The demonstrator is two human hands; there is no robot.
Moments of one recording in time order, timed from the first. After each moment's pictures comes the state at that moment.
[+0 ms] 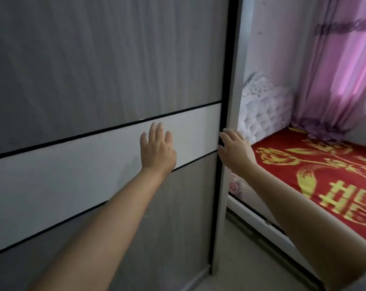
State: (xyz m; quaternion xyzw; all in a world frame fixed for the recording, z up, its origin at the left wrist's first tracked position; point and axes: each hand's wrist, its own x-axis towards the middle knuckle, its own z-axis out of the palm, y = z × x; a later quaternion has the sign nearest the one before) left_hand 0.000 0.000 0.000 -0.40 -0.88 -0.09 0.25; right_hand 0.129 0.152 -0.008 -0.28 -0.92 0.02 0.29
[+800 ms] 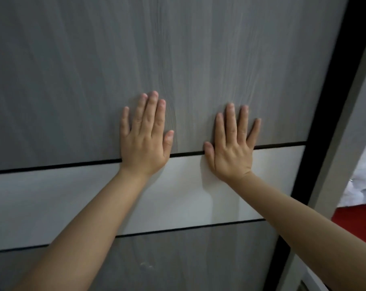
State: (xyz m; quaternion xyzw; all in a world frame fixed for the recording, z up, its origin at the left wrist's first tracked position) left_hand -0.110 0.044 0.049 -0.22 -0.74 -0.03 0.63; right_hand -0.070 0.217 0.020 -0.02 -0.80 -0.09 0.59
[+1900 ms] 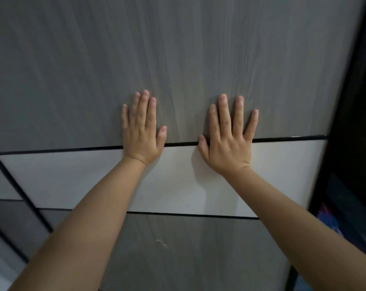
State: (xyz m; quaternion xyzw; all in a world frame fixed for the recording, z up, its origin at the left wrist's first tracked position) left_hand -0.152 -0.309 0.050 -0.17 -0.79 0.05 0.59; right_hand -0.120 -0.133 0.026 0.00 -0.80 -0.06 0.60
